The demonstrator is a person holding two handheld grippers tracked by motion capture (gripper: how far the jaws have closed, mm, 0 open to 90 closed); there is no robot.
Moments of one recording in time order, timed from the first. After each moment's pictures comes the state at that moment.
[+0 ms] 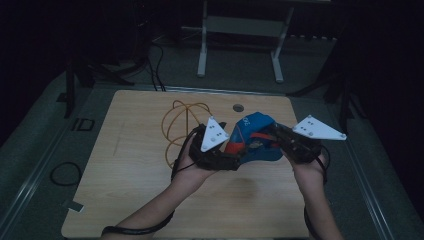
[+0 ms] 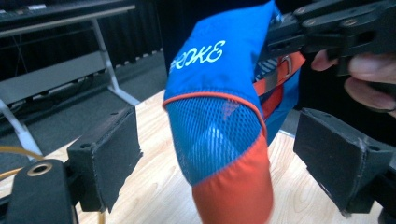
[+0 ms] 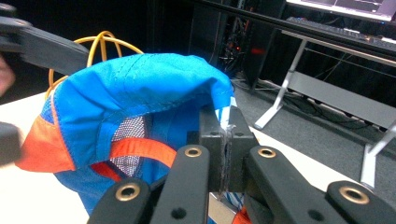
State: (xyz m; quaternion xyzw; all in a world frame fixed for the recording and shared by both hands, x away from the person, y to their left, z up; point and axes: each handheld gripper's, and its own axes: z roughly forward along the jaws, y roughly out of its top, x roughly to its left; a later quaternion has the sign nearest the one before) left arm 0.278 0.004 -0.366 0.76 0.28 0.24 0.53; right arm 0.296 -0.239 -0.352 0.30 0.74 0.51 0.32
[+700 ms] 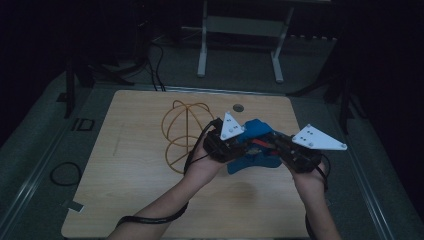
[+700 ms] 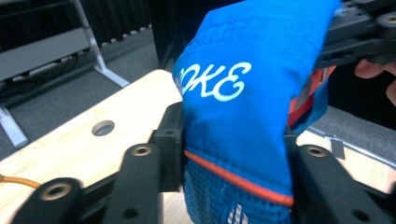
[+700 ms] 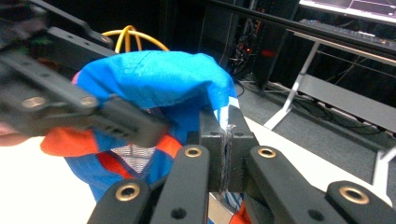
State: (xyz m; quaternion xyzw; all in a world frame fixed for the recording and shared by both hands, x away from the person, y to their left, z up) left arm 0.302 -0.019 -0.371 0.79 0.28 0.22 0.50; right arm 0.277 -0.238 -0.360 0.28 0.75 0.51 0.31
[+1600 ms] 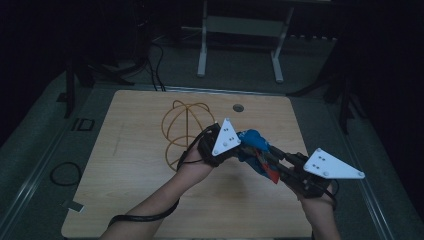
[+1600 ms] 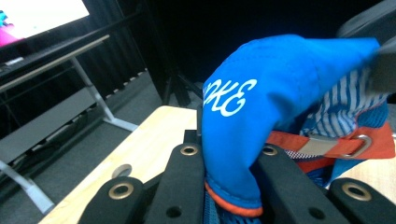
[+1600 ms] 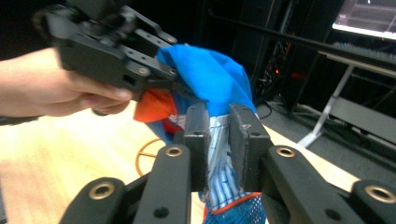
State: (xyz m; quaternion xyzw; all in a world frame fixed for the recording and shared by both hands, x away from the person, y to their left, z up) left arm 0.288 -0.001 -0.369 0.79 0.14 0.28 0.53; right arm 0.226 -0.249 -0.362 0.22 0.74 0.57 0.27
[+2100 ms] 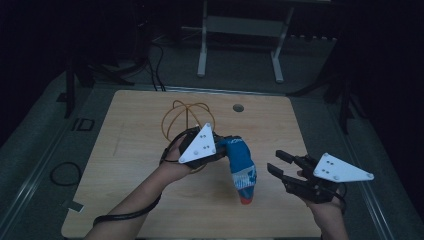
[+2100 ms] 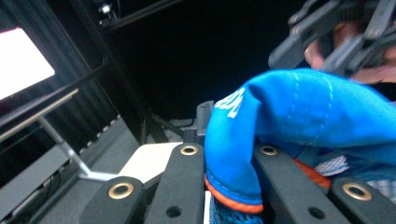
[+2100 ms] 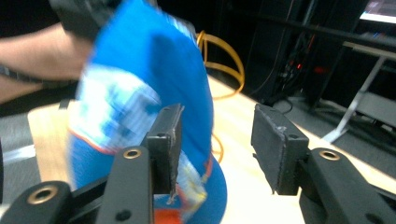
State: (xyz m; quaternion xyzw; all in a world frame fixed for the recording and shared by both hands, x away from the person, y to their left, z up) left arm 0.280 0.044 -0.367 0.76 0.02 0.27 0.59; right arm 0.227 -0.267 -0.374 0.21 0.76 0.56 0.23
